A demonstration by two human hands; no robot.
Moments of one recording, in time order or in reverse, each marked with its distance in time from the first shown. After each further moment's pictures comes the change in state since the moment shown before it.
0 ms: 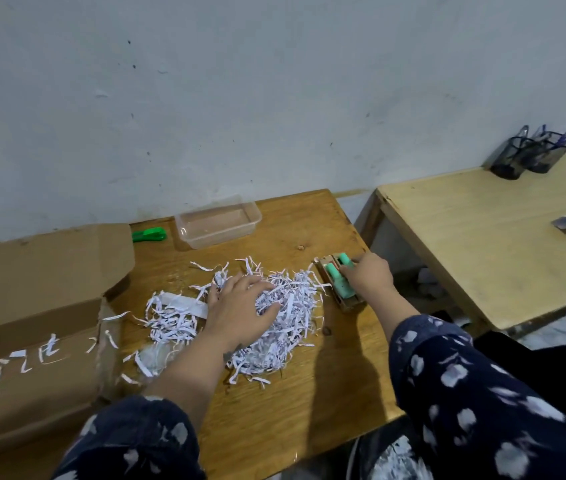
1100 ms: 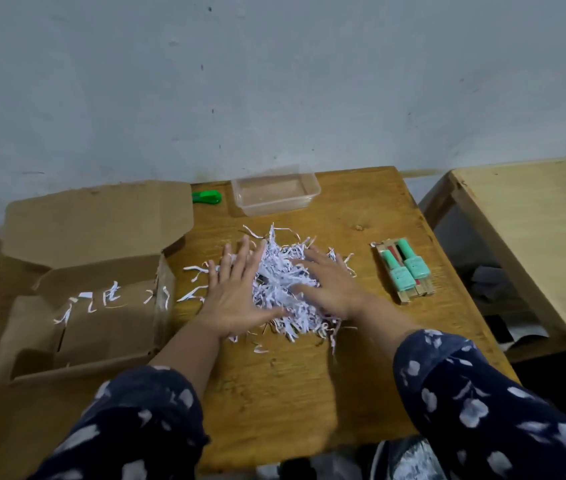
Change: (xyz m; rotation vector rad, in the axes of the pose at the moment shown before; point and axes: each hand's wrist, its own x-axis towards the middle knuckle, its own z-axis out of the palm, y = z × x) left_hand -0.026 -0.083 0.000 0.068 -0.037 -0.076; right_hand -0.051 -0.045 0.093 -0.188 -0.426 -0.862
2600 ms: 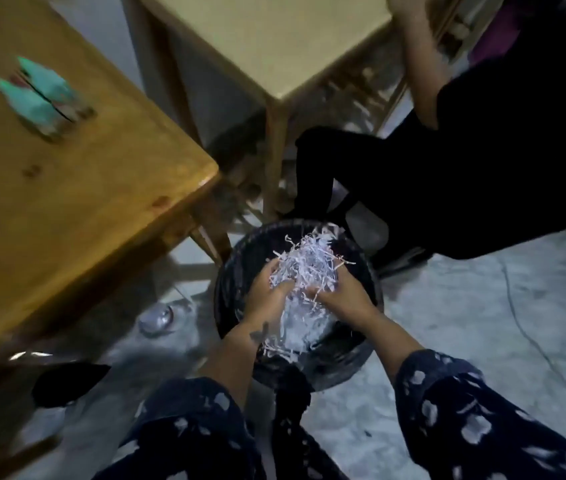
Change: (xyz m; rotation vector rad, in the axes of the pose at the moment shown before) left_hand -0.149 0.326 0.313 -0.869 -0.552 -0.074; right_hand -0.415 0.224 0.171 0.791 0.521 0.866
